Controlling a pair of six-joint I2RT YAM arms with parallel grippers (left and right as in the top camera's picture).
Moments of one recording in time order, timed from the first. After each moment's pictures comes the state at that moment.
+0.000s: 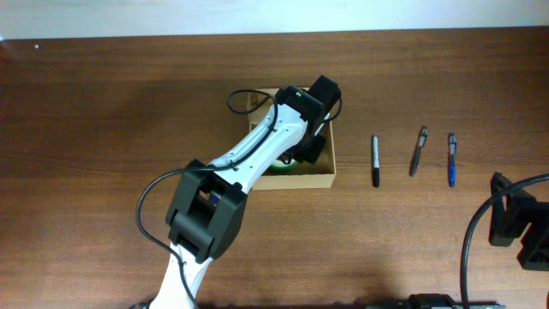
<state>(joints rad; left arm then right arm) -0.67 2.23 1.93 -1.16 -0.03 -0.15 -0.02 1.09 2.25 -1.69 0.05 0.03</state>
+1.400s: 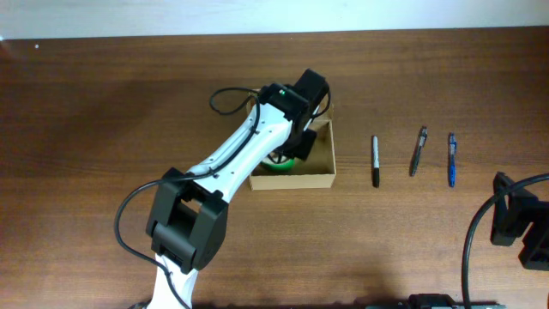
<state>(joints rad) -0.63 2.12 1.83 -1.13 -0.04 -0.19 -0.02 1.09 2.25 -1.69 0.07 0.03</state>
